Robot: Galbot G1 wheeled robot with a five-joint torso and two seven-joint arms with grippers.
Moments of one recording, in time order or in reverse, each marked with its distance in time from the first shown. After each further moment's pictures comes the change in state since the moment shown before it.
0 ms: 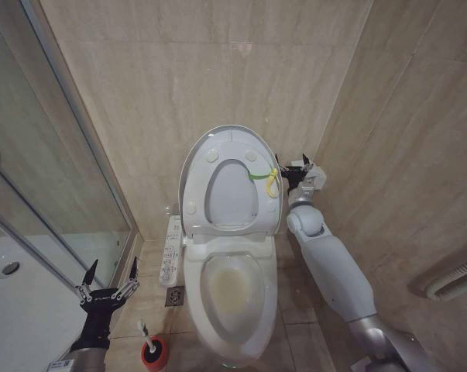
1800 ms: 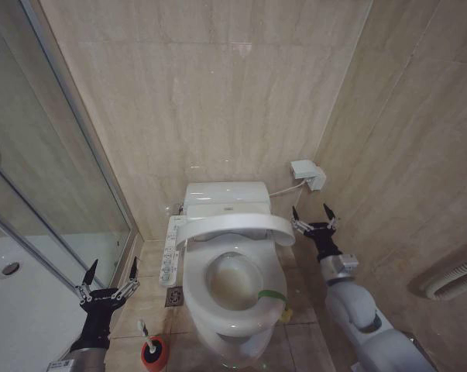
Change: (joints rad) left arm 0.000 0.000 0.000 0.000 0.000 0.000 0.000; right arm -0.664 -0.166 0.160 0.471 0.056 0.090 -0.021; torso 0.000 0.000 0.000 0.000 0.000
